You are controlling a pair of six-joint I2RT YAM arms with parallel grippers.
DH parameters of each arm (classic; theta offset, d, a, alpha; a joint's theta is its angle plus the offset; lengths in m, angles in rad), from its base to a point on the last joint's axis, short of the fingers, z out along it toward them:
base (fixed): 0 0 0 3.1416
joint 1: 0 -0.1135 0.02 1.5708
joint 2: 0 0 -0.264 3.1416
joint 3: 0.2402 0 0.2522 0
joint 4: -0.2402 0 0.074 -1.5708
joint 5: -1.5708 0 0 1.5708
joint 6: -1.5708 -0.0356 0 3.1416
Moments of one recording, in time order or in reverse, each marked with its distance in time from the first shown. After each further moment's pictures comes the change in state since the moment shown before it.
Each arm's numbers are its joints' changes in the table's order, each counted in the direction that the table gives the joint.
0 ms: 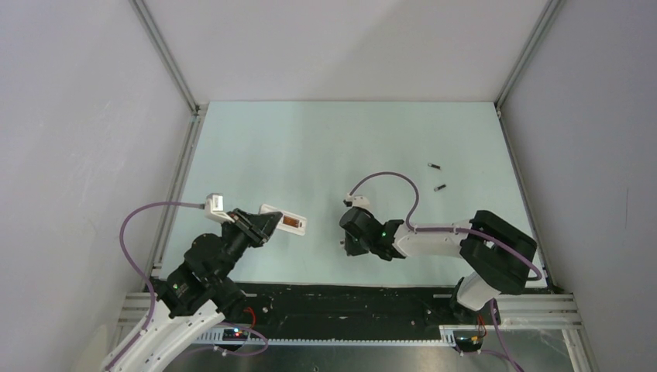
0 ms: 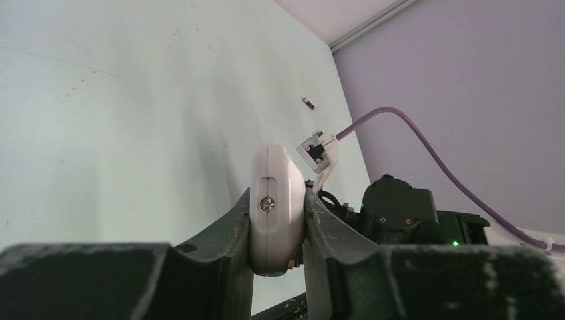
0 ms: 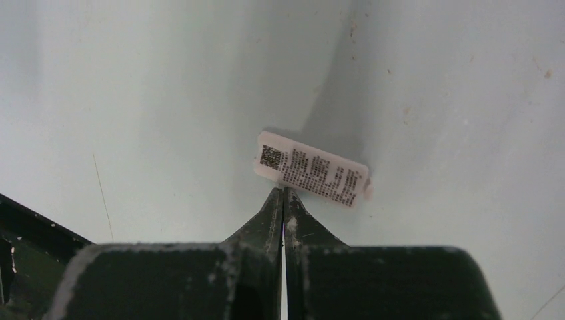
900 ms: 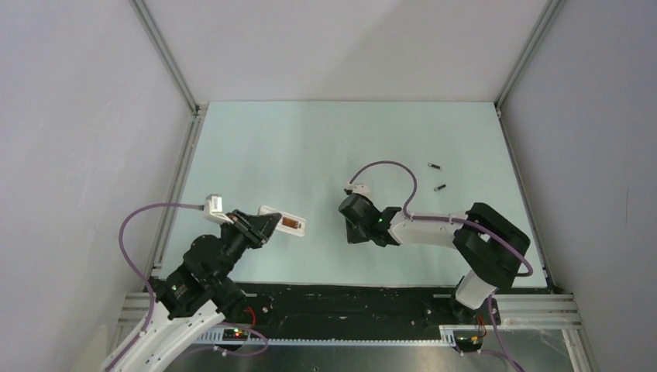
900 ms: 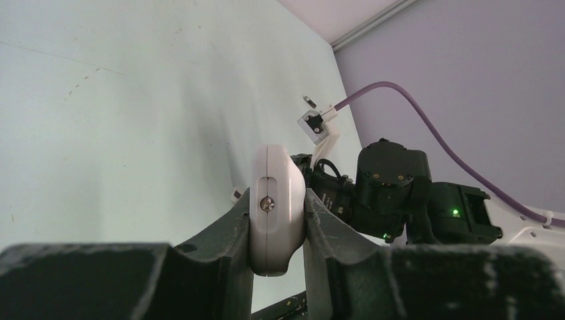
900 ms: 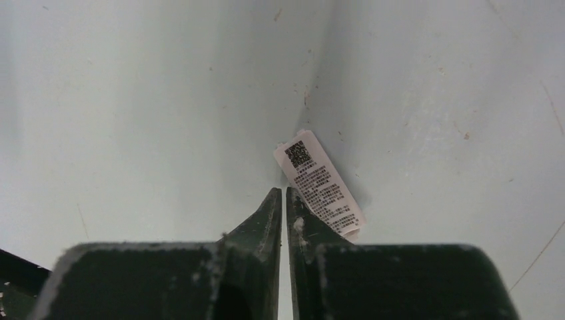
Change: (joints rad) left arm 0.000 -0.014 -0.001 -0.021 0.000 0.001; right arm 0.083 0.076 0.116 -0.076 -0.011 0.059
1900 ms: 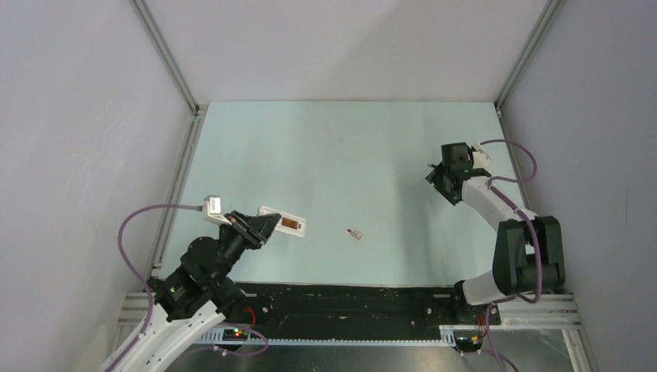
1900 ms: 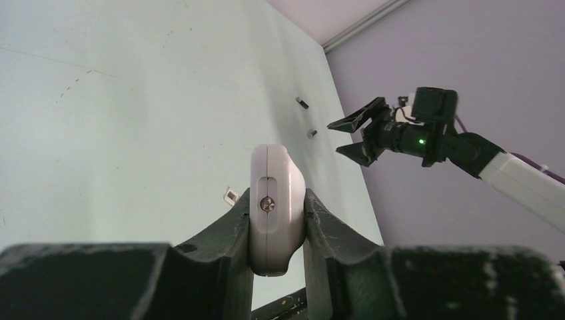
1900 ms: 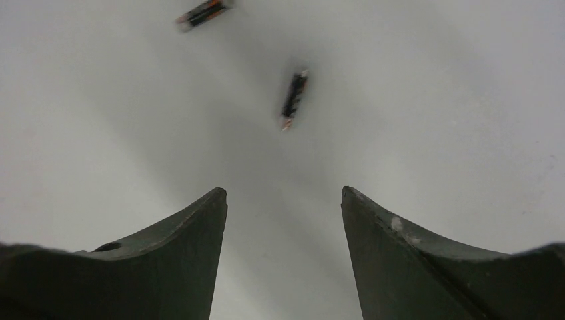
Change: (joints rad) left arm 0.000 -0.027 0.000 -0.002 -0.012 0.000; right arm 0.829 -0.212 0.049 -0.224 -0.094 -0.155
